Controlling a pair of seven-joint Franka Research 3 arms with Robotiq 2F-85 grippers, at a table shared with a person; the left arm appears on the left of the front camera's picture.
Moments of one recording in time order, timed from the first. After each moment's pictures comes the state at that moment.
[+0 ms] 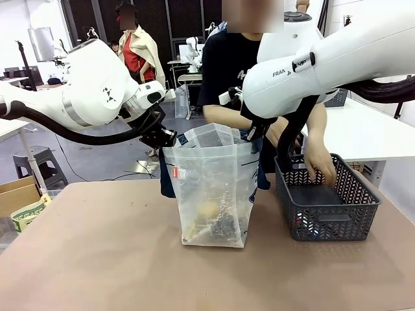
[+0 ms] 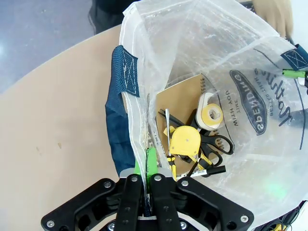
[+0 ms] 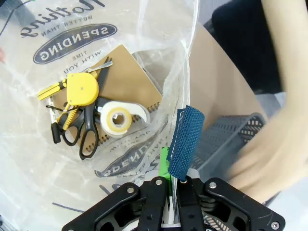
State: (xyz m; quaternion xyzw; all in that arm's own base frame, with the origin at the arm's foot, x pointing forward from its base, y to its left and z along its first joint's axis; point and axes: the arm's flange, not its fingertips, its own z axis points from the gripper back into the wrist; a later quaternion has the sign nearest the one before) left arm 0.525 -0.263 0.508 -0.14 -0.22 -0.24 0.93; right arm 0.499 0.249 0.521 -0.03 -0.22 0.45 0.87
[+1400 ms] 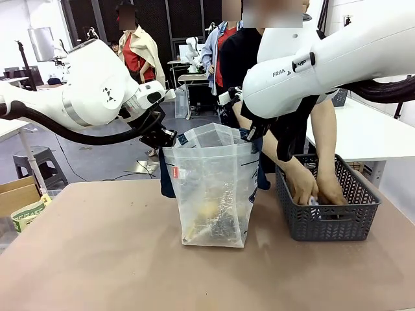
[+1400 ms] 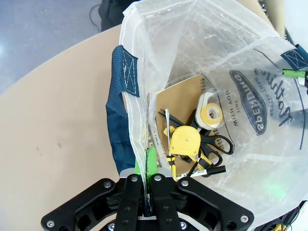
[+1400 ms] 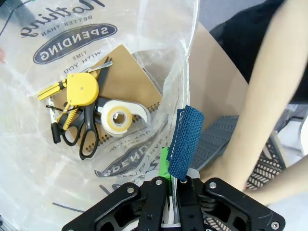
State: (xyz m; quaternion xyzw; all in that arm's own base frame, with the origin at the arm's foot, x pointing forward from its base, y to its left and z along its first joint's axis) left arm 0.525 -0.263 0.508 -0.14 -0.22 -0.24 0.93; right arm 0.499 0.249 0.521 -0.03 -0.22 0.45 0.87
